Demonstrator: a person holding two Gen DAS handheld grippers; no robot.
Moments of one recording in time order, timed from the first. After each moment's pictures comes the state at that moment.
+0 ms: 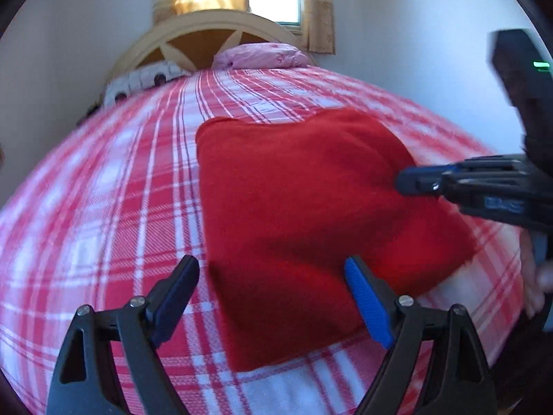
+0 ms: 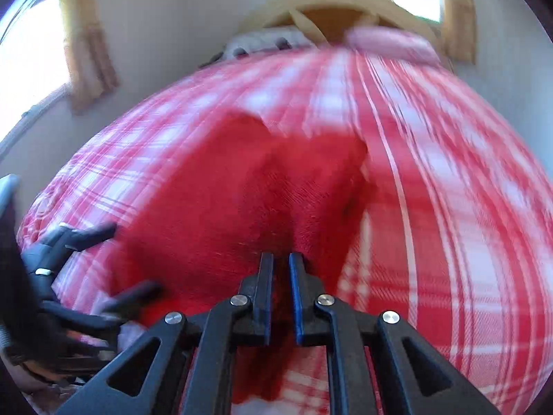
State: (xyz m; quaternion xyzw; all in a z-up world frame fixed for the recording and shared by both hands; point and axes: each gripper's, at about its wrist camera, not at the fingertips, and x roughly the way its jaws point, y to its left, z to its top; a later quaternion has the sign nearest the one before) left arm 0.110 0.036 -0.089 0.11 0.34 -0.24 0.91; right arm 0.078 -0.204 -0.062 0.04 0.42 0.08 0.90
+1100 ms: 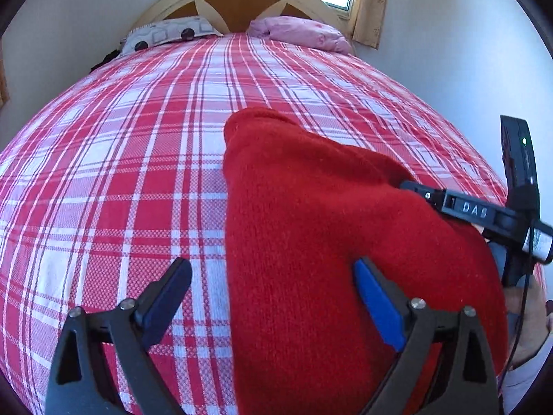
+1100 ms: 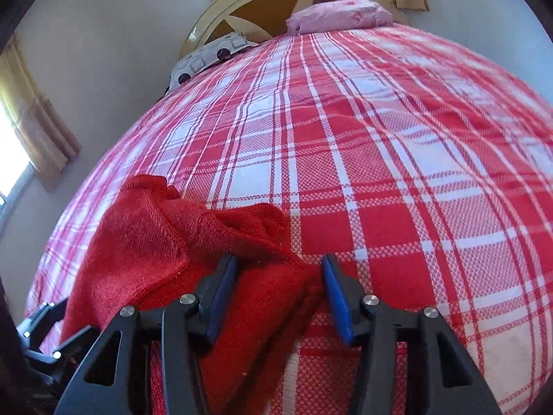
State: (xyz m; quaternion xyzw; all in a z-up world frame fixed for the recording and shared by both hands) left arm 0.205 0.028 -0.093 0.00 0.42 -0.19 0.89; right arm 0.194 -0.267 -0.097 0.14 0.41 0.03 0.90
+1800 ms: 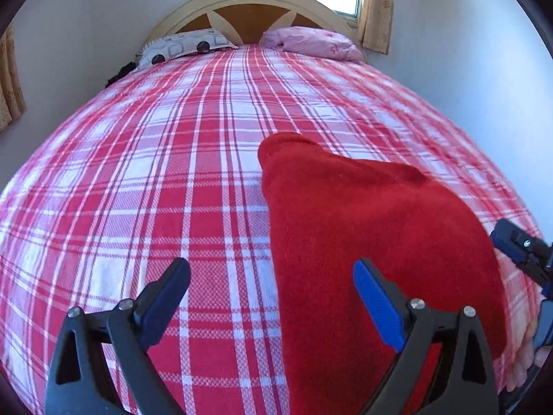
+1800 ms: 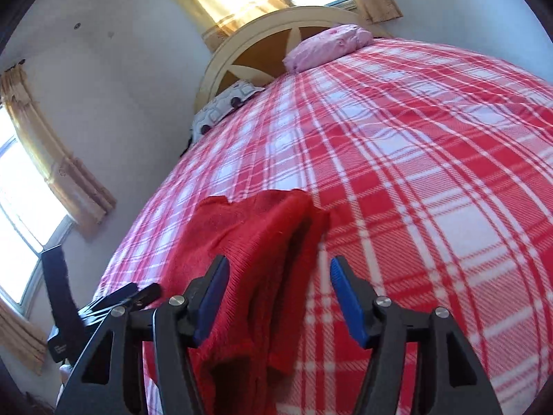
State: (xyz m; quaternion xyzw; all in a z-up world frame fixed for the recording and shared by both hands) left arm 0.190 0.059 -0.065 0.02 0.40 -0.17 0.90; right arm 0.076 -0.269 -0.050 0.25 0.33 0.03 0.91
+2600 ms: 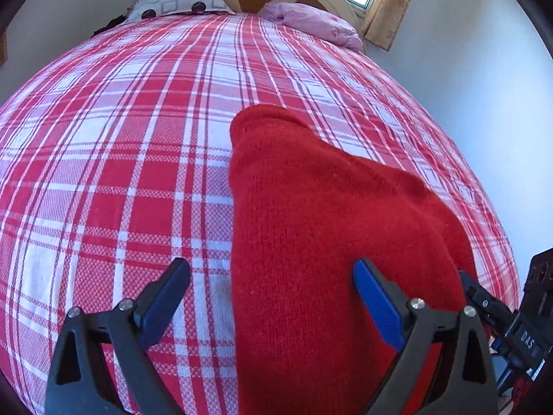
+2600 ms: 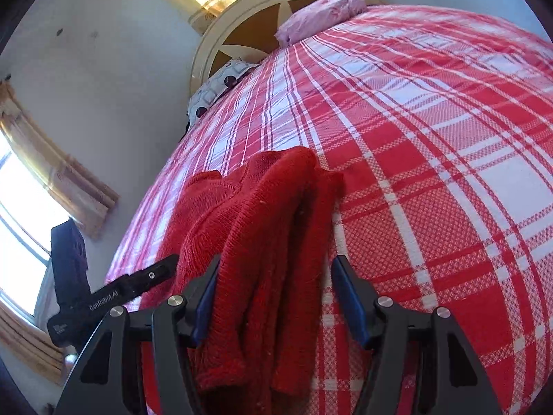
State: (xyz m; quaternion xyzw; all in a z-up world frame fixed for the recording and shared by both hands) left arm 0.234 0.037 -0.095 -0.06 0.46 -0.20 0.86; right arm 0.109 -0.253 -0.091 0.28 0.37 0.06 0.88
